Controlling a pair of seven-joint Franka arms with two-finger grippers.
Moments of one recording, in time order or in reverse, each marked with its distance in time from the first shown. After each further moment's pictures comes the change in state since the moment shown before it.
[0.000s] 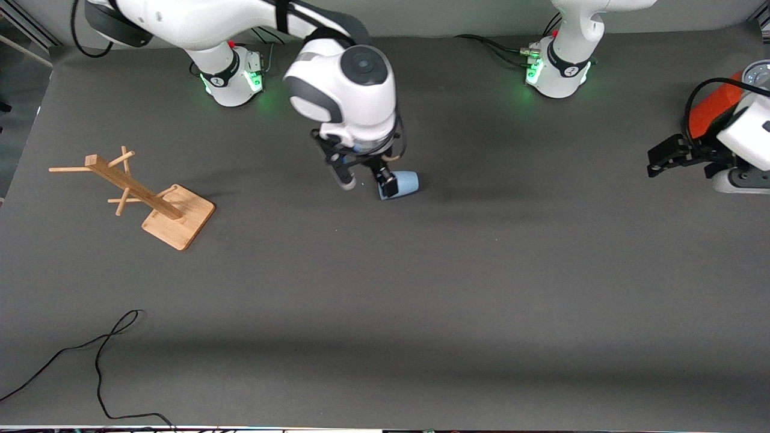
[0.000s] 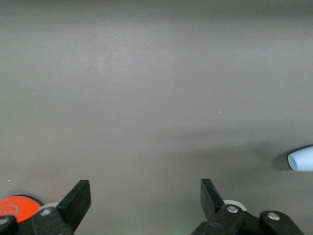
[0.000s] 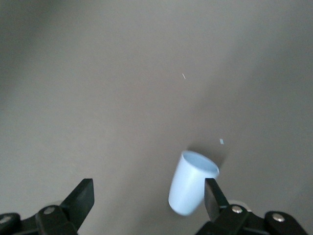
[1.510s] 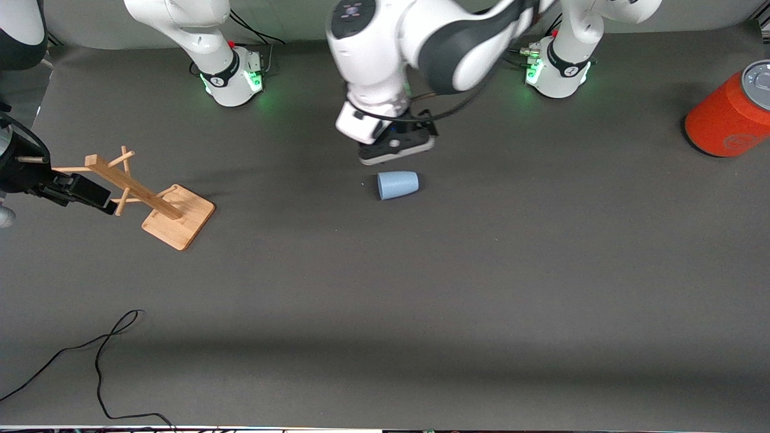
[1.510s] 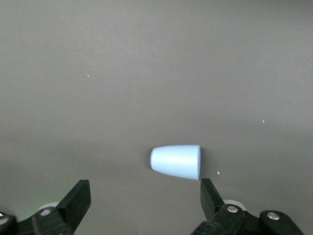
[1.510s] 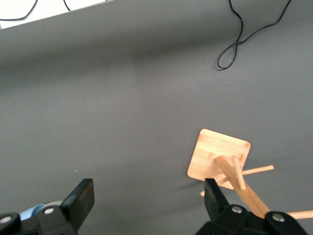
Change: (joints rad) left arm -0.595 0.546 -0.371 0.415 0.329 -0.024 -1.198; right arm -0.119 -0.589 -0.880 -0.082 0.605 -0.156 -1.826
